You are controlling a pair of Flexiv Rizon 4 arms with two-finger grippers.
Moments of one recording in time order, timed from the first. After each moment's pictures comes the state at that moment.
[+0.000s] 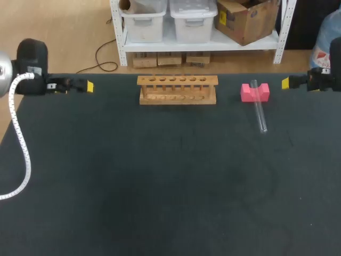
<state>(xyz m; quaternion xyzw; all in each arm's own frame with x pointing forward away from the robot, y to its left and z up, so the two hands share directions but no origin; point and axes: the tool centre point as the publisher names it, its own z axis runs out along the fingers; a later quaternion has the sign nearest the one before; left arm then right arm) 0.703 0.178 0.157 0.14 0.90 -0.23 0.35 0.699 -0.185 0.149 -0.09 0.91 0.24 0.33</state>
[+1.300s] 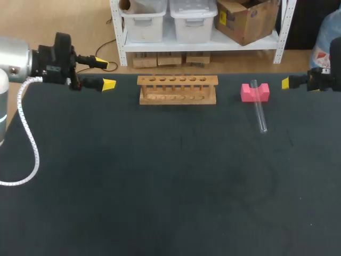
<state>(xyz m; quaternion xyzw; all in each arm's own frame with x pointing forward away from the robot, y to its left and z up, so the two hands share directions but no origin) 0.779 0.118 0.133 0.48 0.69 -0.33 0.43 0.699 -0.185 0.149 -0.09 0.91 0.24 0.33</state>
